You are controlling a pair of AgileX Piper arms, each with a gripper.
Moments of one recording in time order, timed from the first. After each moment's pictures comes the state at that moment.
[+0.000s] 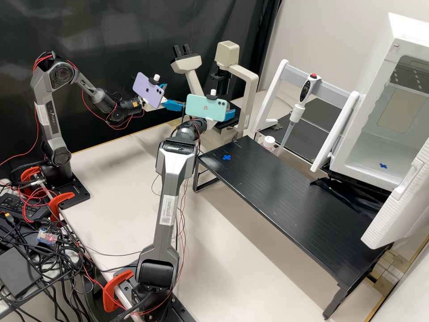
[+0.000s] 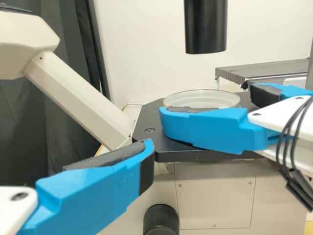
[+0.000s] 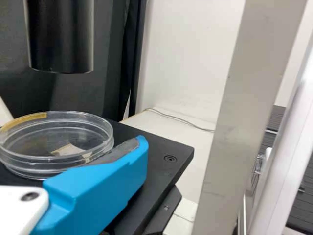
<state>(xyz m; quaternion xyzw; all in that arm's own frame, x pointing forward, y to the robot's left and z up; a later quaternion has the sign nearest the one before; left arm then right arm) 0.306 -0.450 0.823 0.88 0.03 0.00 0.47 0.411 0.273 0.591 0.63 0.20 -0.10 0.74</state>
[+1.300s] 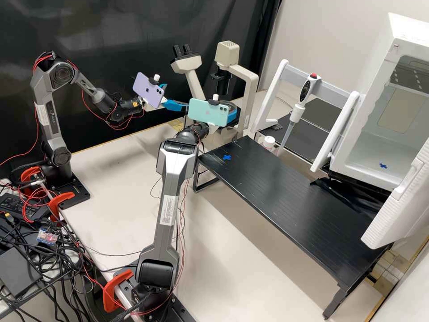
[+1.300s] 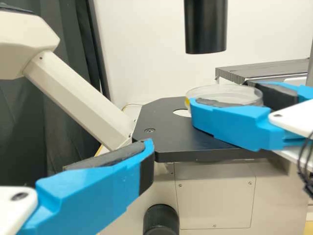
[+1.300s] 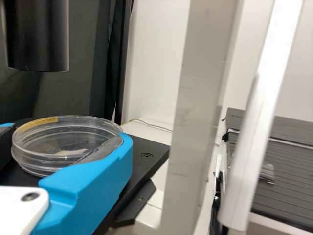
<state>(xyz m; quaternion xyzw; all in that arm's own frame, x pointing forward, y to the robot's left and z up) 0.306 -0.450 0.823 0.88 0.03 0.00 0.47 0.404 0.252 0.594 0.65 0.18 -0.07 0.74</state>
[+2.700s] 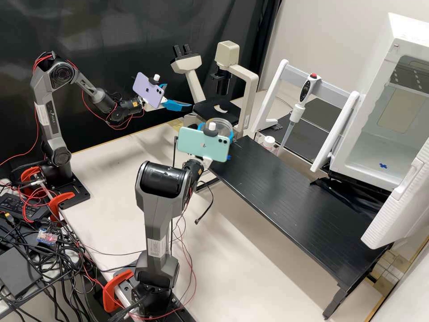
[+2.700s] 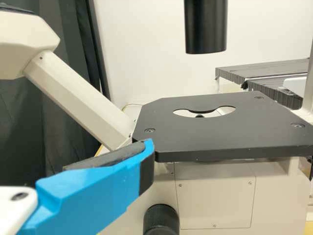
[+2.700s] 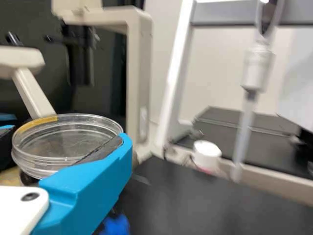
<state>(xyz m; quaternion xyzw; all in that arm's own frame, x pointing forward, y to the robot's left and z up) 0.306 -0.450 0.823 0.88 0.03 0.00 0.47 0.222 0.134 0.734 0.68 0.22 0.05 0.70</state>
